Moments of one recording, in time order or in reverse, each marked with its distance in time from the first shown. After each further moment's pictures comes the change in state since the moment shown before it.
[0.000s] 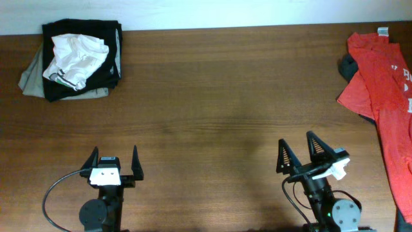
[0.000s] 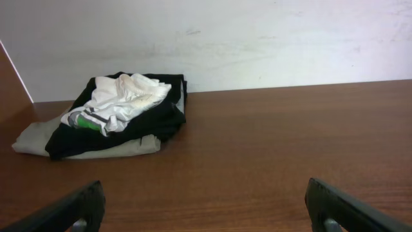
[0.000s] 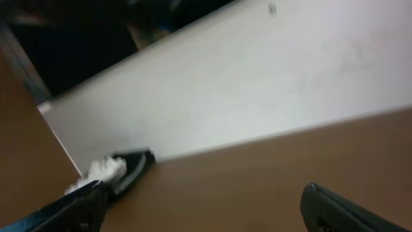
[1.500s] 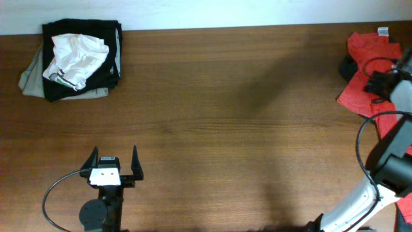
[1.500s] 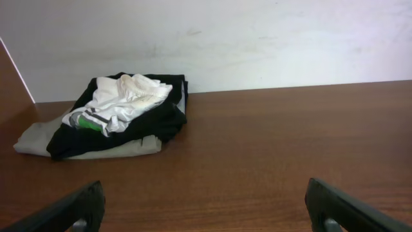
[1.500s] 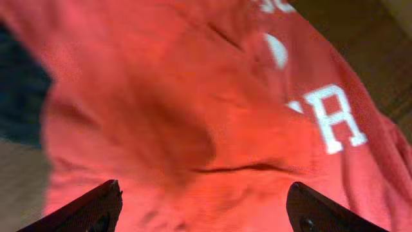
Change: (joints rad) left arm 0.000 -0.004 -0.002 0.001 -0.003 0.000; right arm -0.636 2.098 1.595 -0.687 0.369 -0.441
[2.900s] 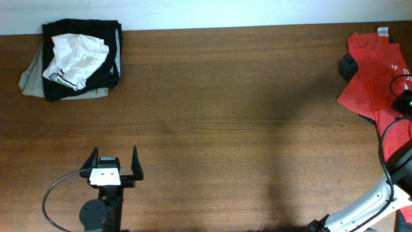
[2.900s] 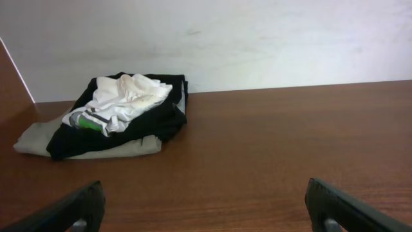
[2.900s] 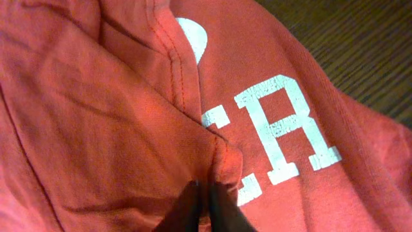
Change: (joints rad) left arm 0.000 0.000 0.000 0.000 0.000 0.000; right arm -0.214 0.101 0.000 0.110 -0.304 -0.026
